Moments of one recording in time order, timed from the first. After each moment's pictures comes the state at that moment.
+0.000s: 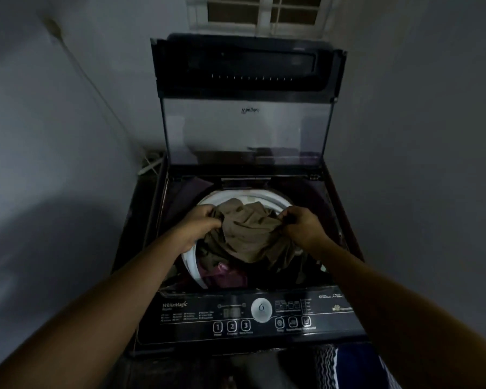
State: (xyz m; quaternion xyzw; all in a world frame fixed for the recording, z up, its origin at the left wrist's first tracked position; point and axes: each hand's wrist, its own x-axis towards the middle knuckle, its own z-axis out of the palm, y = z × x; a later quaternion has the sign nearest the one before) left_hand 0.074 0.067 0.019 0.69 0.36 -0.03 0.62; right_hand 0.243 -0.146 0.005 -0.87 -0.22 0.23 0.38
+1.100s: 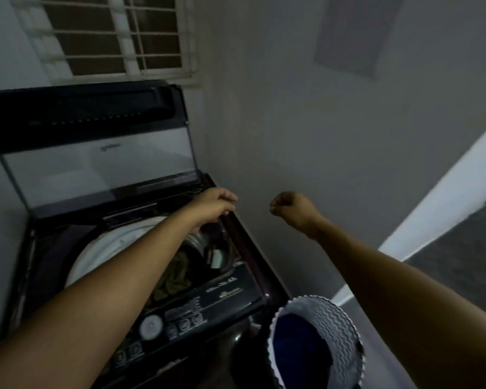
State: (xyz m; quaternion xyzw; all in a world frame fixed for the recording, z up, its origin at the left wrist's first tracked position) left_hand 0.238 -0.167 0.112 0.83 0.12 -0.09 0.54; right_hand 0.305 -0.394 0.105 -0.91 -0.11 0.13 0.39
